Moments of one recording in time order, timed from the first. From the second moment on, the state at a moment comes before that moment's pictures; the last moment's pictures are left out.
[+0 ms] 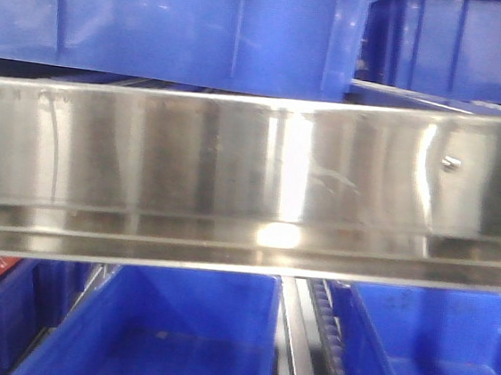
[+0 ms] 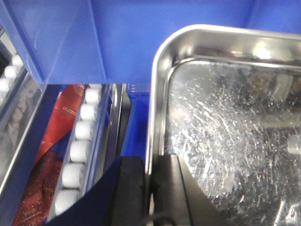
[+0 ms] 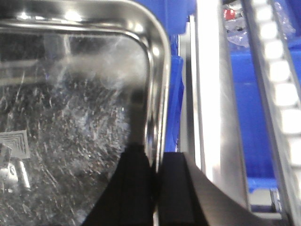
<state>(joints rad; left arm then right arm) -0.97 1.30 -1.37 0.87 1.23 -1.08 0.84 1.30 -1.35 -0.43 1.08 0.94</state>
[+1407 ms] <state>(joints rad) -0.97 1.30 -1.37 0.88 1.23 -1.08 0.84 1.30 -1.35 -0.43 1.08 0.94</state>
